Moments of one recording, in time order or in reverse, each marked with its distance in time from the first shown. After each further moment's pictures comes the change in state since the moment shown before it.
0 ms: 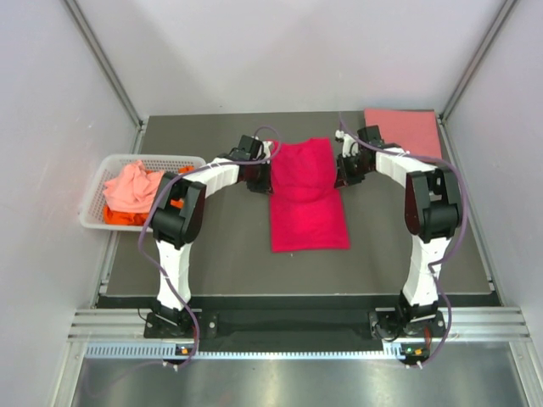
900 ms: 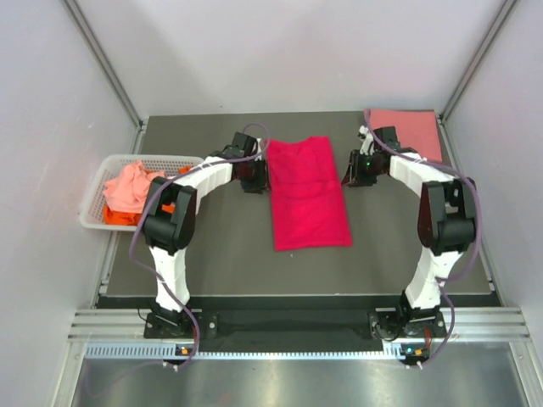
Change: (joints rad) left arm 0.016 -0.045 -0.001 -0.062 -0.029 -0.135; right arm -0.058 -0.099 -0.097 0.052 0.059 0.279
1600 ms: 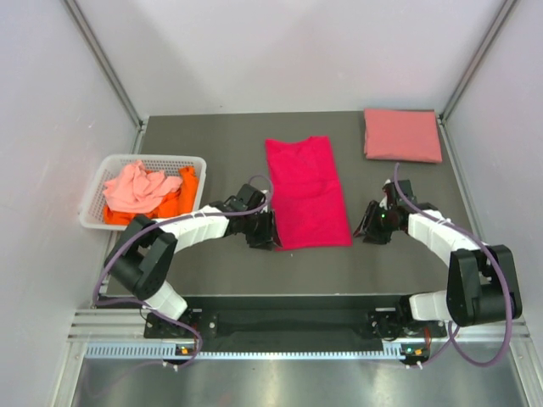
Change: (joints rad) left arm -0.245 -0.454 -0.609 0.104 0.067 -0.266; right arm 0.011 -0.607 -0.660 -0.057 0.135 0.370
